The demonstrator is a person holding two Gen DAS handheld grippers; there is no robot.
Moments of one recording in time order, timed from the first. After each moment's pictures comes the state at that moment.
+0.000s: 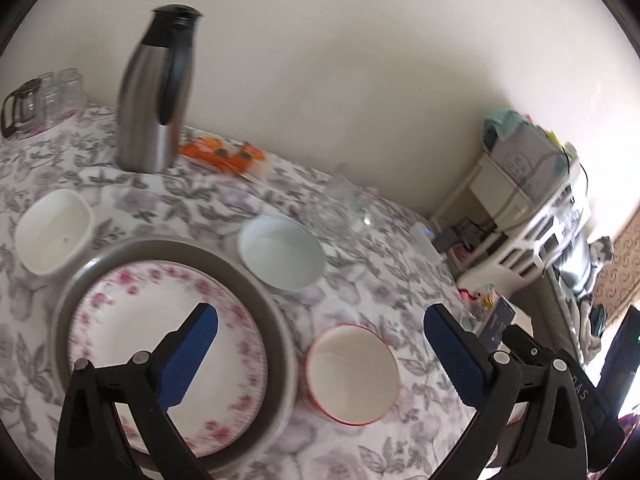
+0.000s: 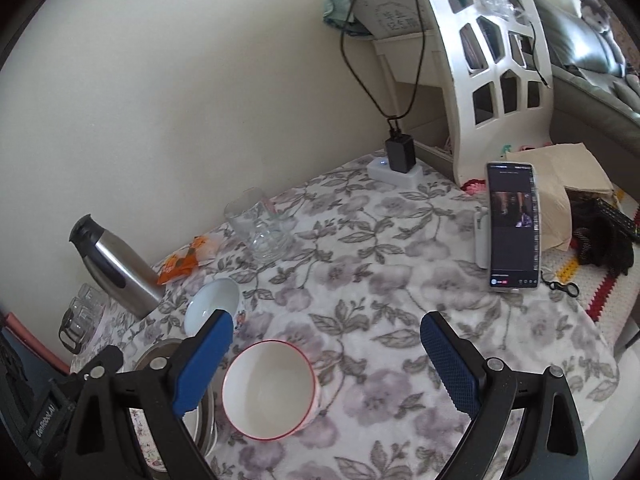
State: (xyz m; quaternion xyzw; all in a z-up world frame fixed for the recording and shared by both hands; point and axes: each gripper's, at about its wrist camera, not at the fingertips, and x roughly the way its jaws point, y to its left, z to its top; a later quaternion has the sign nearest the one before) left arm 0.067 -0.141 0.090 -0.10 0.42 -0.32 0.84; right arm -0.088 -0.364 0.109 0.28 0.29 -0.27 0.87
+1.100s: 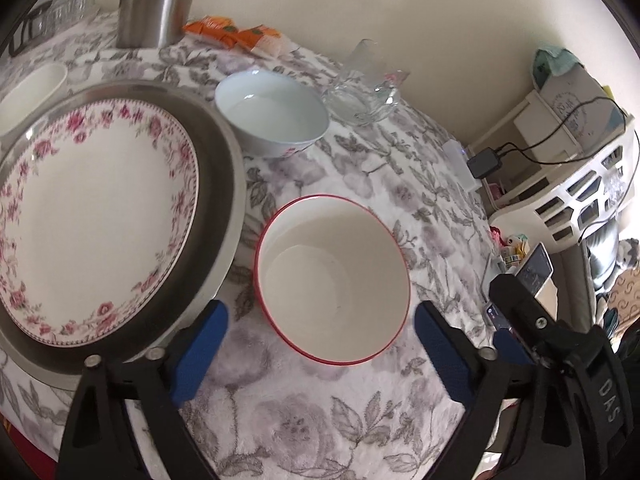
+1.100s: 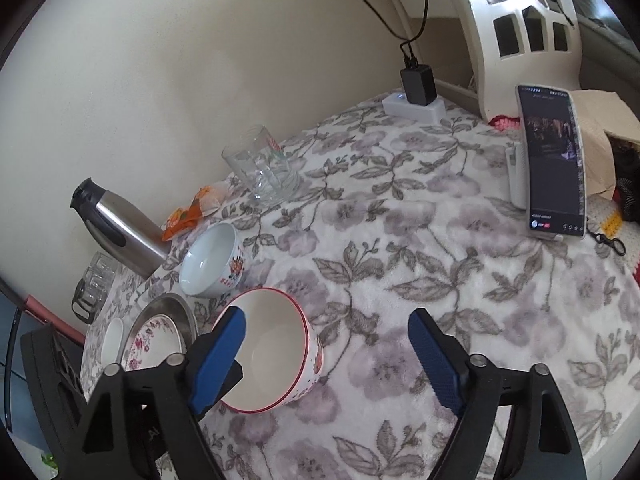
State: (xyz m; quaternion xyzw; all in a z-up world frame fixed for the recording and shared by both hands) left arm 0.033 -0.199 0.008 -0.10 0.56 -0.25 0.79; right arm -0.073 -0.369 0.044 0.32 0.36 -0.20 0.85
